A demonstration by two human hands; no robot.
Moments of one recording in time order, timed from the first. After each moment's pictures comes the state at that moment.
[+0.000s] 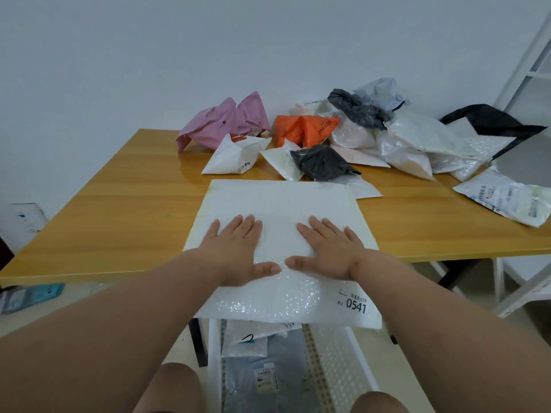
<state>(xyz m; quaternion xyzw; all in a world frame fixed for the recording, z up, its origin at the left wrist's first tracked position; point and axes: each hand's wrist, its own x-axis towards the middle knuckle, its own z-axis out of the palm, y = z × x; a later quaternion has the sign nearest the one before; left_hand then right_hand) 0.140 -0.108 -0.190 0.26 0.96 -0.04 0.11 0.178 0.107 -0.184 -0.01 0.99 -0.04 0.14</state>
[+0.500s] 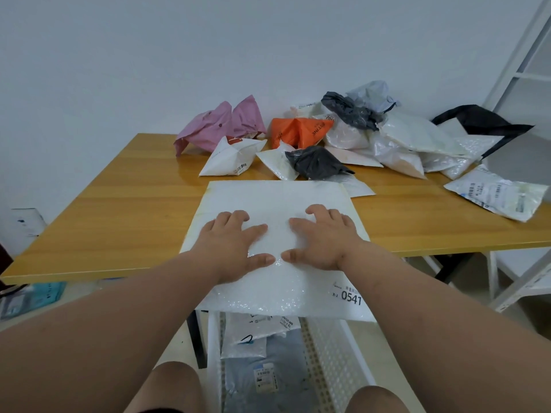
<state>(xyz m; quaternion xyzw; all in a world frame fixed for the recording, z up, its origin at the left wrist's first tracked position) 0.149 -0.112 -0.184 0.26 0.96 0.00 0.02 0.186 0.096 -0.164 0.00 1.00 -0.02 0.06</state>
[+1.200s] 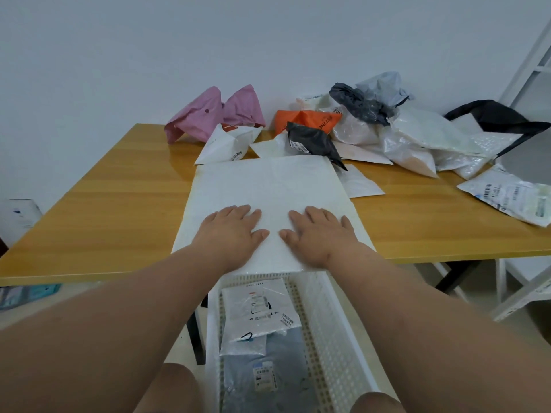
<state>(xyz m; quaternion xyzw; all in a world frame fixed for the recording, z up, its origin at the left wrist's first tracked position) 0.117 -0.101 -0.194 0.22 0.97 0.04 0.02 0.155 0.082 -0.181 0.04 1.00 -0.04 0.07</state>
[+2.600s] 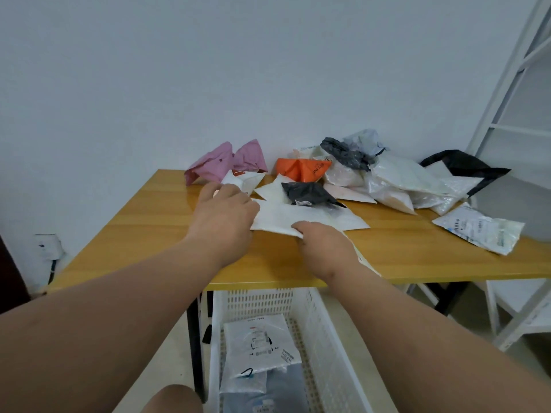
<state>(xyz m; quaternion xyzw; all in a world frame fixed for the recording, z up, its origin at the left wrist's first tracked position) 0.177 -0.128 -0.096 0.24 0.92 -0.05 -0.30 0.215 0.059 -0.112 0.01 0.99 -0.08 -0.11</state>
